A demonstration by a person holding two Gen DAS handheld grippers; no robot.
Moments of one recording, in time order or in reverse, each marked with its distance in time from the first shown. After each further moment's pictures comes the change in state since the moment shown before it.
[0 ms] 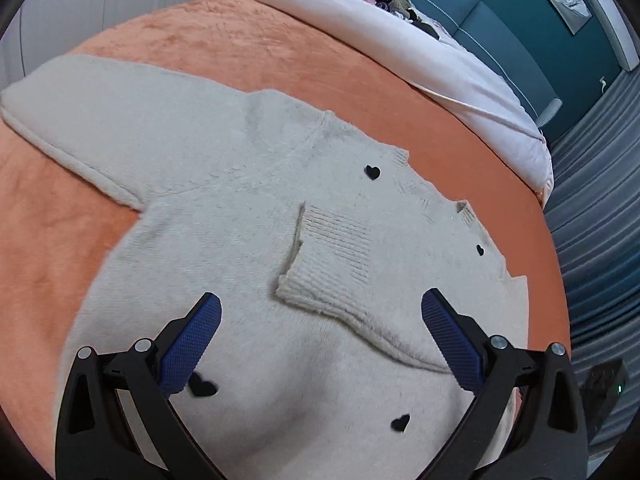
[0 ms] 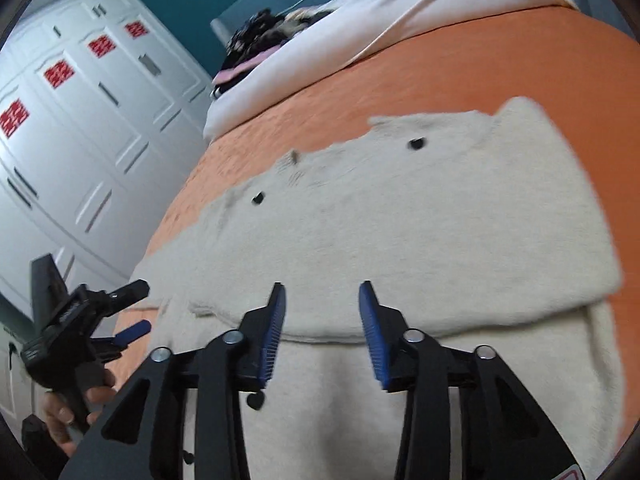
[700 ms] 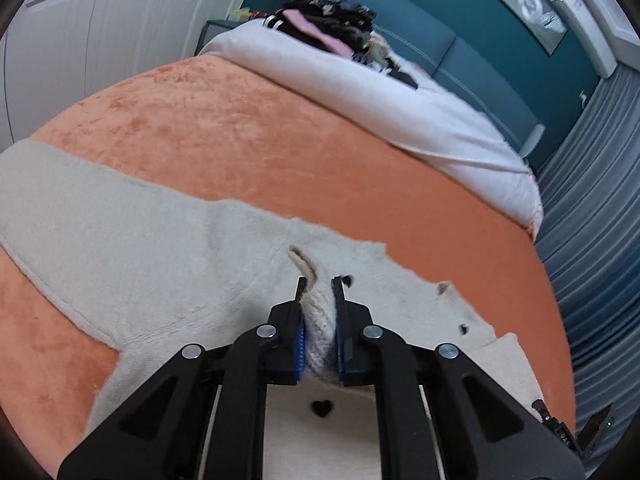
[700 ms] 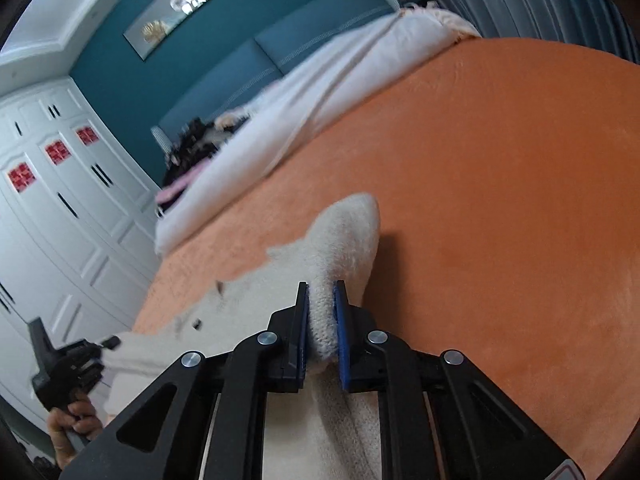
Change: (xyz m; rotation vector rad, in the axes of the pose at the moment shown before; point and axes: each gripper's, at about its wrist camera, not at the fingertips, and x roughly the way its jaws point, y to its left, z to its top) left arm 0.005 -0.017 0.070 0.070 -0.158 -0.003; right arm -0.028 -0.083 0.029 0.175 -0.227 -0.158
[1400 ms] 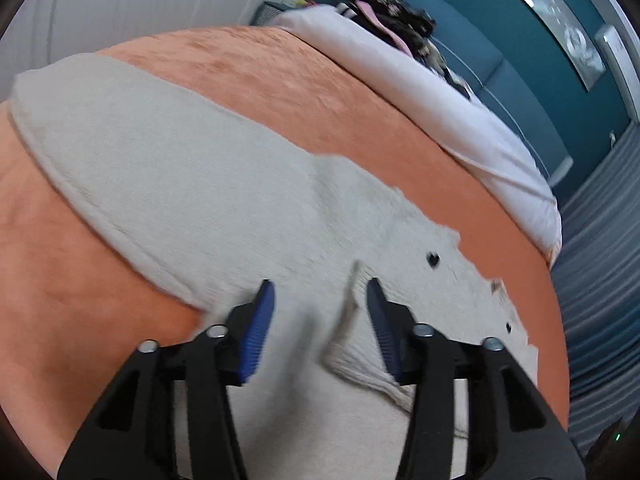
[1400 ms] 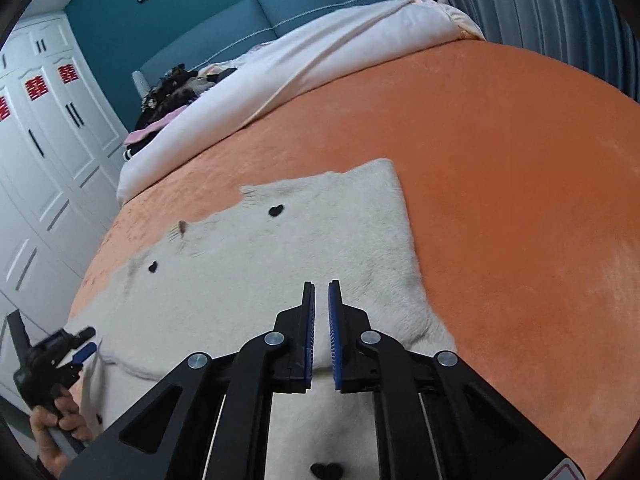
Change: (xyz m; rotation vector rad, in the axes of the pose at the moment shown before) left arm -0.017 0.100 -0.032 -0.193 -0.065 0.040; right arm 0.000 0.037 -0.029 -0.156 0.039 -0.121
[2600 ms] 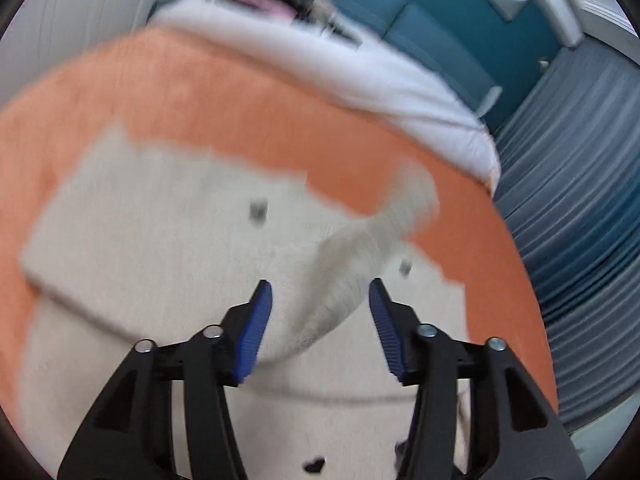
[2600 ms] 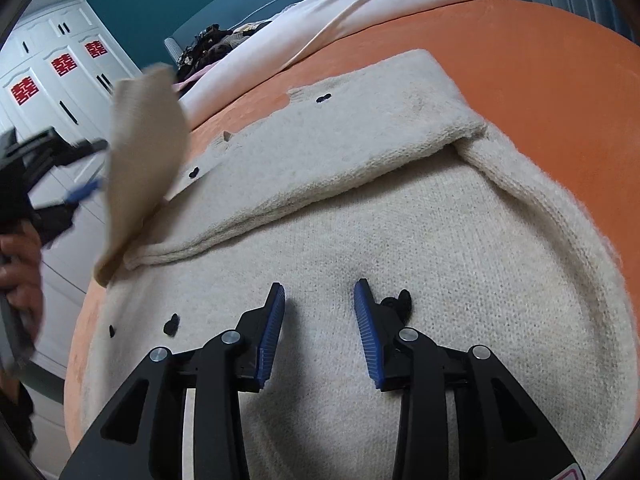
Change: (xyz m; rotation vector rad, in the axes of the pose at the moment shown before) left arm -0.012 -0.151 -0.068 0.231 0.191 -0.203; right arm -0.004 0.002 -0.098 0.015 0.135 0.156
